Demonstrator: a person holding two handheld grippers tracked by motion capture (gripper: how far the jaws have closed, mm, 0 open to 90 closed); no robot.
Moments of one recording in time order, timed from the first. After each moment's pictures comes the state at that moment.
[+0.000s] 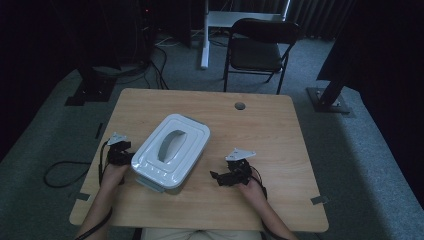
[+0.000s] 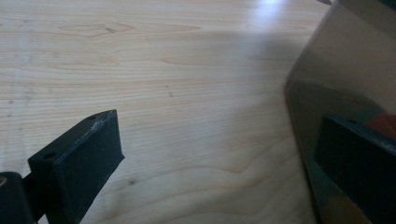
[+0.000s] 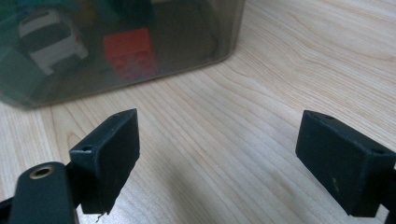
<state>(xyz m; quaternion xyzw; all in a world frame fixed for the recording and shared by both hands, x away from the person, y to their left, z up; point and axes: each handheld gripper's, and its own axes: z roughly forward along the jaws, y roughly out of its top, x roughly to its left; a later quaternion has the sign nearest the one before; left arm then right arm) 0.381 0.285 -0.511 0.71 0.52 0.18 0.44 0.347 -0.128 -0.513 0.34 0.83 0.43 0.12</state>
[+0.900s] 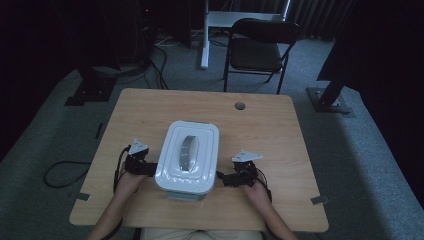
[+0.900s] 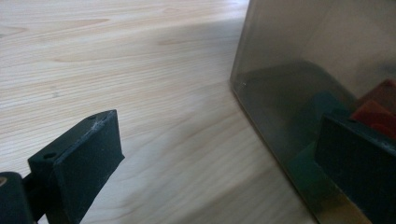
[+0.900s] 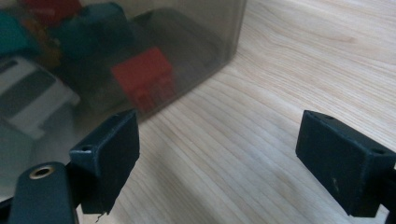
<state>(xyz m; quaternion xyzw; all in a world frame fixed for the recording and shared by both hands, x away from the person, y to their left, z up) 0.352 0.219 -0.500 0.76 0.45 0.17 0.43 0.342 -0.146 -0.516 0.36 0.82 0.43 0.14</state>
